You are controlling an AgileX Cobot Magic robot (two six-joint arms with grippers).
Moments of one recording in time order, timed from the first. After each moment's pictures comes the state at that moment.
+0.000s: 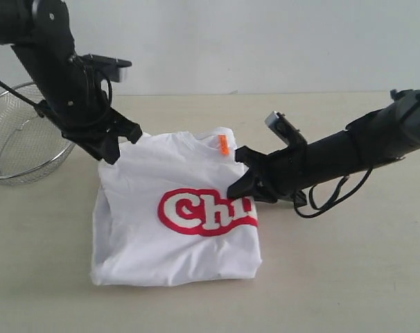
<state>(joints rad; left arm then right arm) -0.31 1.95 -1.48 -0.08 0.99 0.15 0.09 2.16 -1.14 1.49 0.79 -1.05</state>
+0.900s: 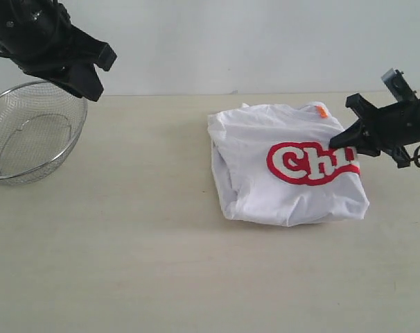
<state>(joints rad) -0.31 1.65 -1.48 -0.14 1.04 0.15 -0.35 2.16 -1.33 1.21 0.88 -0.83</state>
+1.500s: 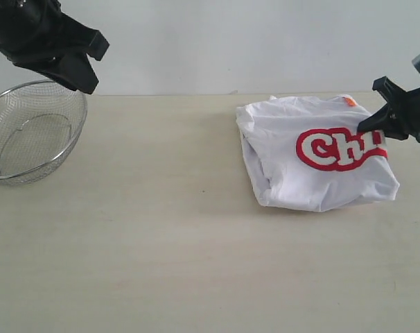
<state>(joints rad) -0.31 1.60 -1.48 -0.15 1.07 0.15 -0.42 2.17 -1.45 1.11 0.86 -0.70</state>
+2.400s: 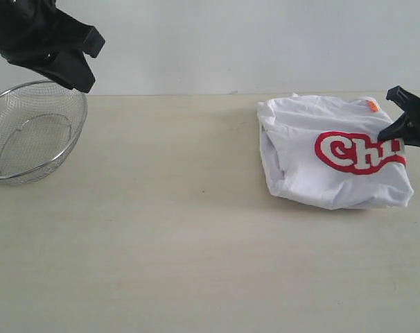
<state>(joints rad) -0.31 1.58 -1.48 -0.16 1.09 0.15 -0.46 2.17 -1.45 0.98 0.79 -0.61</state>
